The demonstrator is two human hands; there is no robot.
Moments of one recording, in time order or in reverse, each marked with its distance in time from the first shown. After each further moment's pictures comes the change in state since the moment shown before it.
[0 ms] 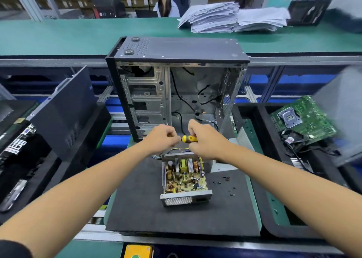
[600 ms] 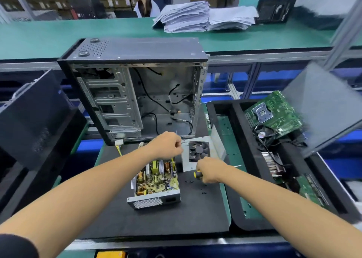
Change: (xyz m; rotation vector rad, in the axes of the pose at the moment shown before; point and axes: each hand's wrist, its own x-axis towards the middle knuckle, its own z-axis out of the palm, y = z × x) left_hand 0.033 0.068 0.082 0.375 -0.224 0.145; right_hand -0.059 0.124 0.035 -0.420 -0.434 0.208
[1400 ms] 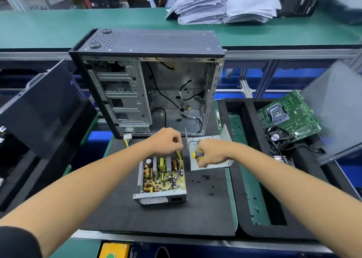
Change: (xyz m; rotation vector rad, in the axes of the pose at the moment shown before) left_hand -0.002 -0.029 -0.008 -0.152 0.012 -0.057; right_hand 0.004 -0.008 -0.074 0.232 -0.091 -0.176
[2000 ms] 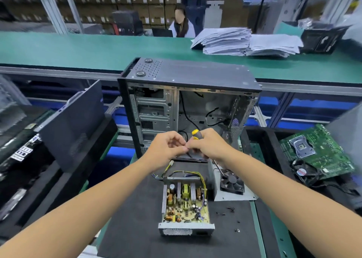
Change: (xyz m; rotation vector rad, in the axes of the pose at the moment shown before) left_hand -0.048 -0.041 -0.060 -0.705 0.414 0.087; right_hand 0.047 -0.091 -0.050 0.846 0.458 -0.091
